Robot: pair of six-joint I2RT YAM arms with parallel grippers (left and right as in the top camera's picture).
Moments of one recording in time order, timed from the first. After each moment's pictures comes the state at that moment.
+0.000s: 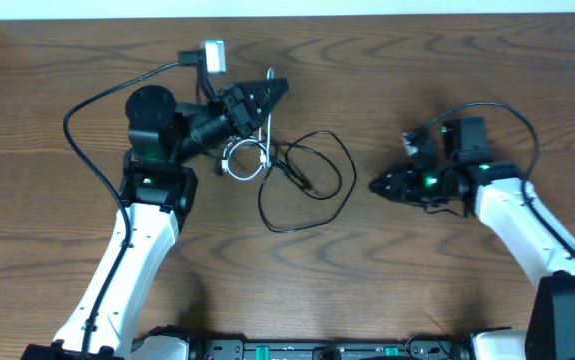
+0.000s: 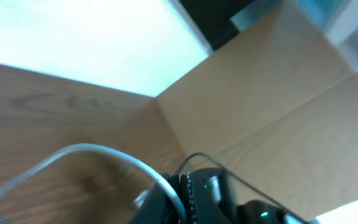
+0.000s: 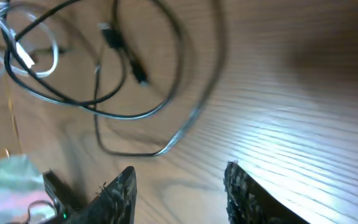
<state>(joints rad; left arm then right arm) -0.15 1.32 0.93 0.42 0.85 -0.93 0.16 1.54 0.87 -0.50 -0.66 0.31</state>
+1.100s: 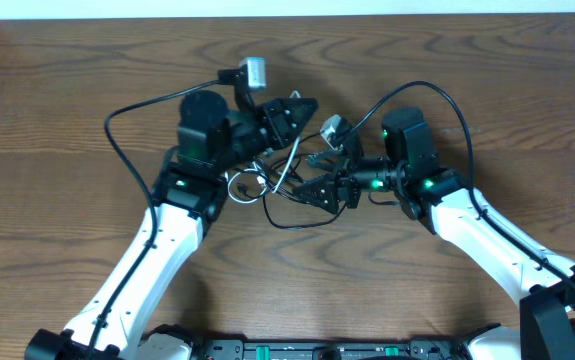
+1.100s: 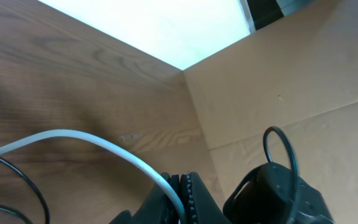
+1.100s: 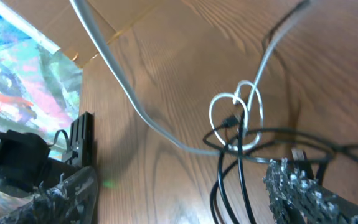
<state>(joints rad) -0.33 1.35 0.93 0.20 0.62 -0.91 0.44 1.54 0.87 0.05 -0.93 0.06</state>
